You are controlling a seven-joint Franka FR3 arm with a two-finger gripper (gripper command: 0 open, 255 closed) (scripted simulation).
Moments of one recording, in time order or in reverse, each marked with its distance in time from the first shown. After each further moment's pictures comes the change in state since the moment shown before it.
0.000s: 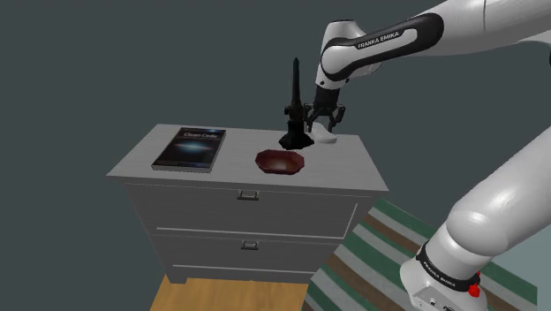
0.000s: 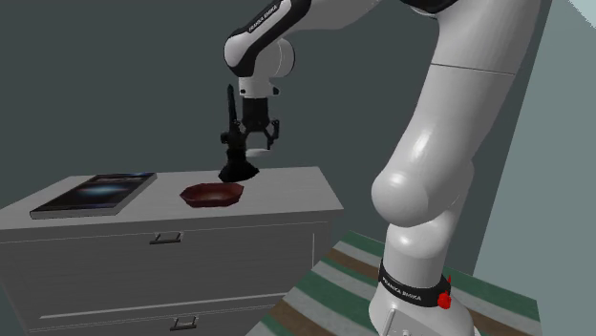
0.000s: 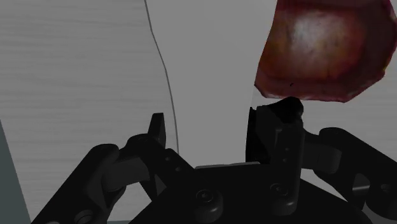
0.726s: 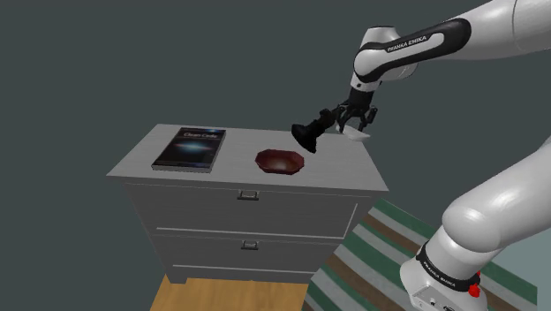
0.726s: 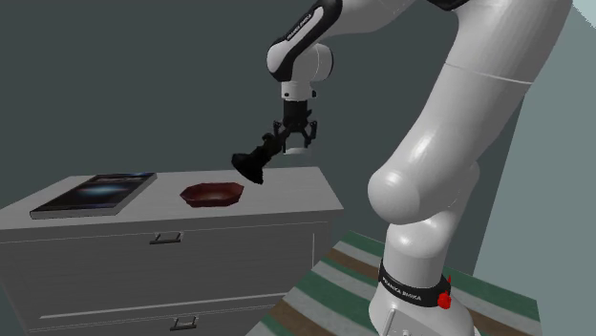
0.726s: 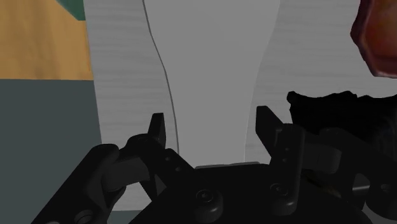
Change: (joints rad) arm -0.101 -0.114 -0.147 -0.144 -0.035 0.026 -0.228
